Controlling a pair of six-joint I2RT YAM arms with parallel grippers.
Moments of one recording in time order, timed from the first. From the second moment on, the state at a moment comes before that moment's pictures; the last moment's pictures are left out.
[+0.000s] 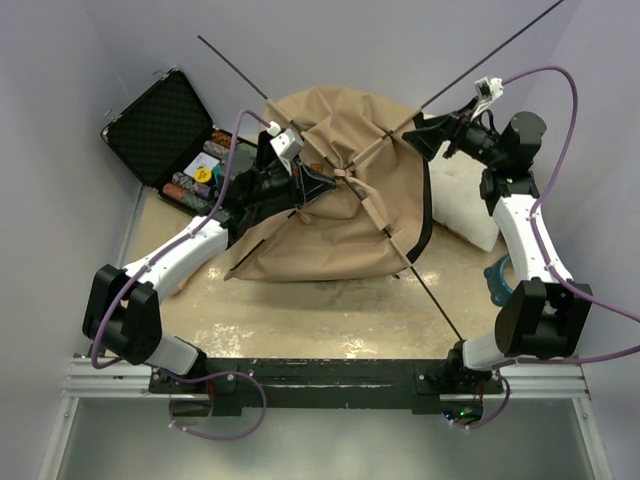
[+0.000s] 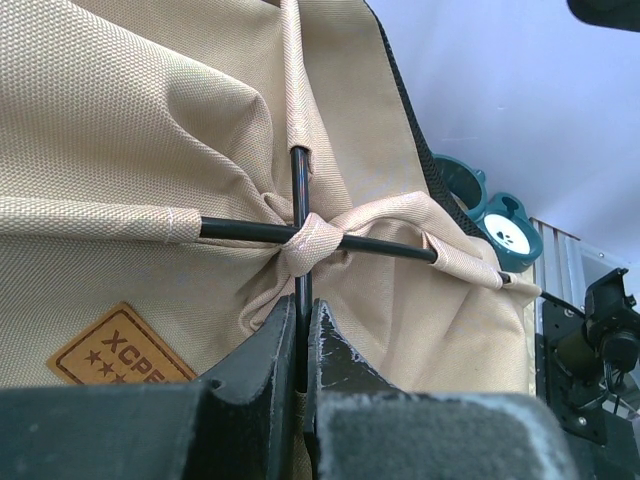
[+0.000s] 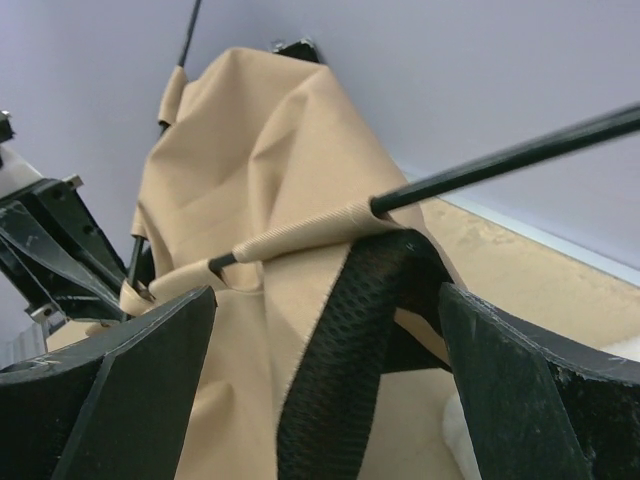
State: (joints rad) left arm -0.47 1.48 1.08 0.42 0.71 -0.26; right arm -0.08 1.46 1.30 0.30 -0.94 0.44
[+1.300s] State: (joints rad) left arm -0.37 1.49 1.14 0.55 0.86 -0.20; right arm -0.15 1.62 1.68 0.84 -1.04 1.09
